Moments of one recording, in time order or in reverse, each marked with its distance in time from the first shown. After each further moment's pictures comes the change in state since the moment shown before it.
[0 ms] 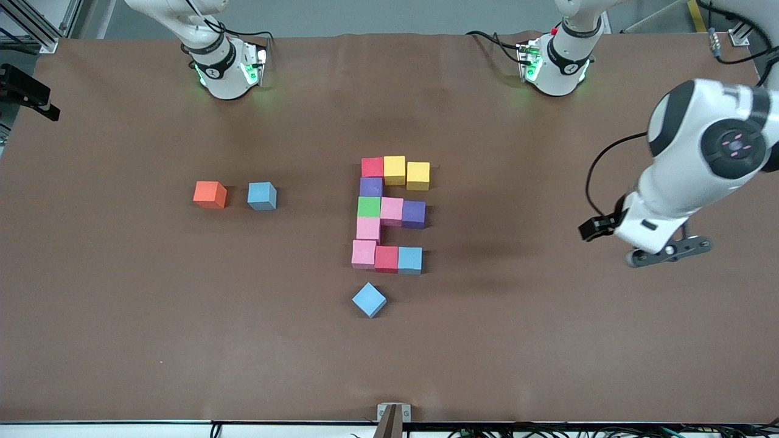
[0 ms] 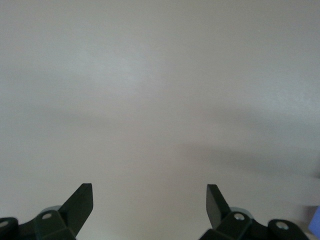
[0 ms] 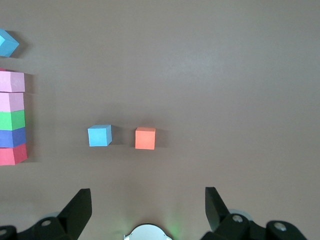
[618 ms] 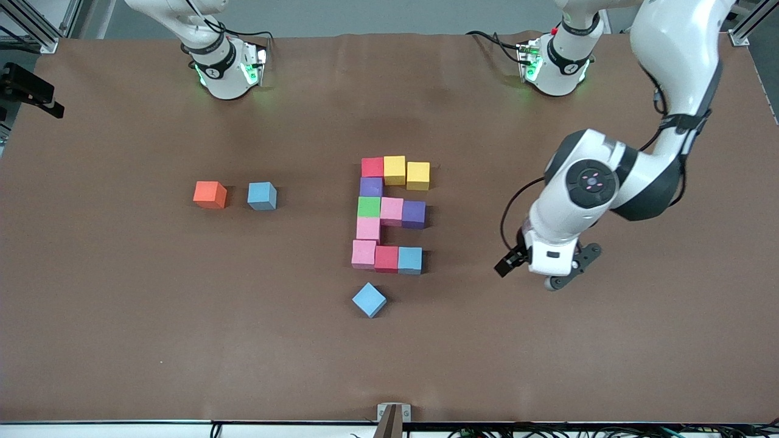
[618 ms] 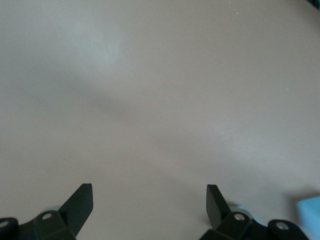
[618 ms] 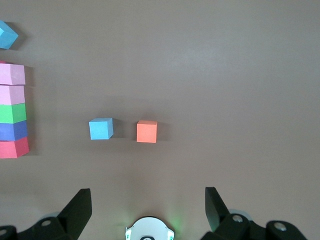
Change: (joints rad) left arm -0.268 0.205 0.069 0.015 0.057 0.236 -0.573; right arm 0.000 0.000 -0.001 -0.001 0.001 -0.032 0.000
